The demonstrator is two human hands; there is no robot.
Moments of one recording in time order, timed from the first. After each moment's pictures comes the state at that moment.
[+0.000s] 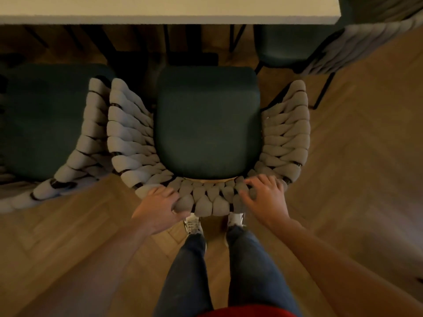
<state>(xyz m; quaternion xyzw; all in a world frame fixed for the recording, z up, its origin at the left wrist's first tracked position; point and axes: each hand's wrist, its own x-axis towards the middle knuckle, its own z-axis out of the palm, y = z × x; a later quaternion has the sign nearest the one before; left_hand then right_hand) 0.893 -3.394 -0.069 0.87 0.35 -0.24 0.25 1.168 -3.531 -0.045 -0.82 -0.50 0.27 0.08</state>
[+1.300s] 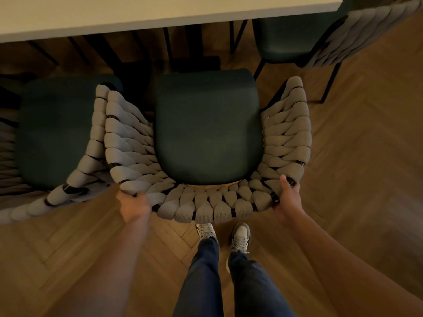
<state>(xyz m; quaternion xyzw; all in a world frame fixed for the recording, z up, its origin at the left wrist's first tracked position) 0.863 -3.379 -0.074 0.36 0.84 0.15 0.38 1.158 -3.534 -0.066 -0.67 0.21 0.45 0.55</state>
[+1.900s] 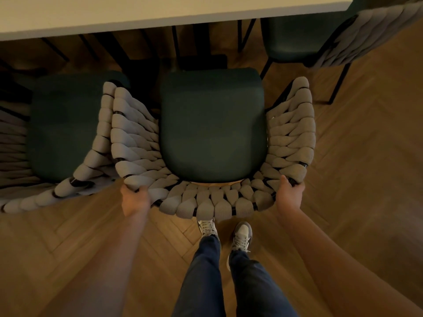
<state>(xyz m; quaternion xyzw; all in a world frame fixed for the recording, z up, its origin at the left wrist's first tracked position) 0.859 -3.376 -0.074 0.36 0.83 0.13 0.41 1.159 -3.519 -0.062 -0.80 0.18 0.37 0.44</state>
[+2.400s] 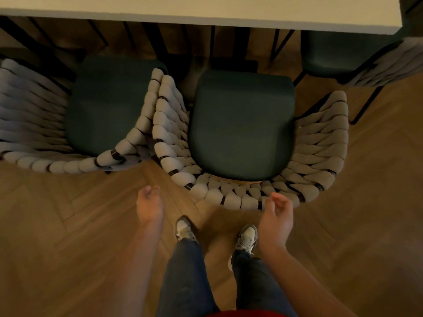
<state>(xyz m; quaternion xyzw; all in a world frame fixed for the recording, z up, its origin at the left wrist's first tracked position) 0.788 -3.426 -0.070 0.25 0.82 0.24 0.46 1.026 -3.541 0.003 -0.81 -0.03 0.36 0.46</state>
